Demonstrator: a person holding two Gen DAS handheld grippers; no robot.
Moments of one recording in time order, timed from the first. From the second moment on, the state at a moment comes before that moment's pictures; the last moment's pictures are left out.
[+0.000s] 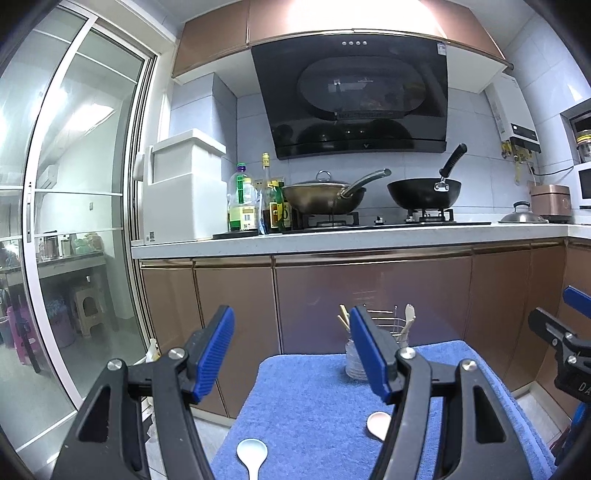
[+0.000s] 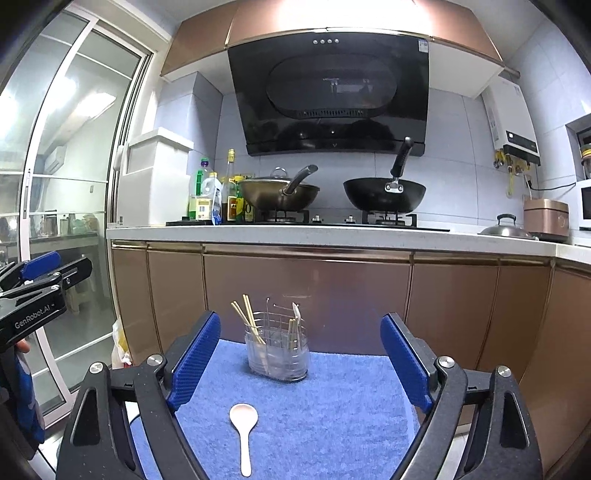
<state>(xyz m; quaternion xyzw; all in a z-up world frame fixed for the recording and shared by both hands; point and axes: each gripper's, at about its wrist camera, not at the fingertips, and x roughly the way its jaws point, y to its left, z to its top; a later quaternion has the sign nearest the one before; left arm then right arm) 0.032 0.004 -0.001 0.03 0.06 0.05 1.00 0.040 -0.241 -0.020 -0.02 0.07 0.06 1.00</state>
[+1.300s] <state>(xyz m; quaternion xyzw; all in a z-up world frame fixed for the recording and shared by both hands) 0.098 0.017 -0.026 0.02 0.14 0.05 0.99 0.102 -0.239 -0.048 -0.02 0.14 0.07 0.99</state>
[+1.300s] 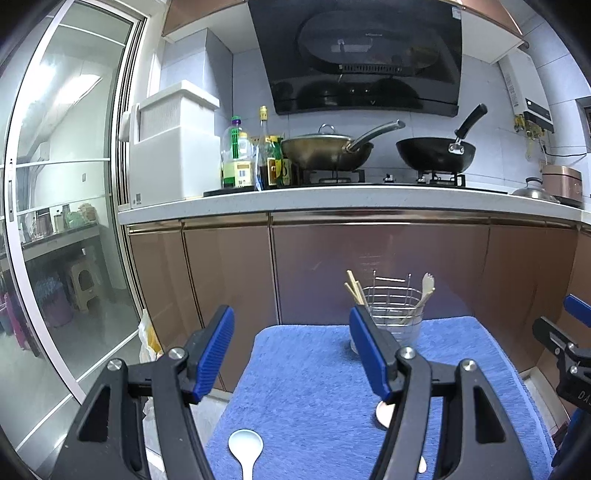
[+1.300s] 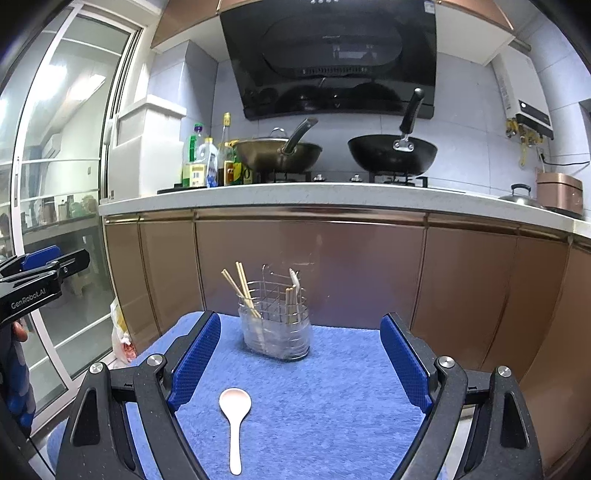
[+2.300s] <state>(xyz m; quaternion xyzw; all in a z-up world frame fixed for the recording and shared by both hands) 0.162 0.153 -0.173 -0.11 0.44 -0.03 0.89 0.168 -0.194 -0.128 -0.09 0.28 0.18 0.94</state>
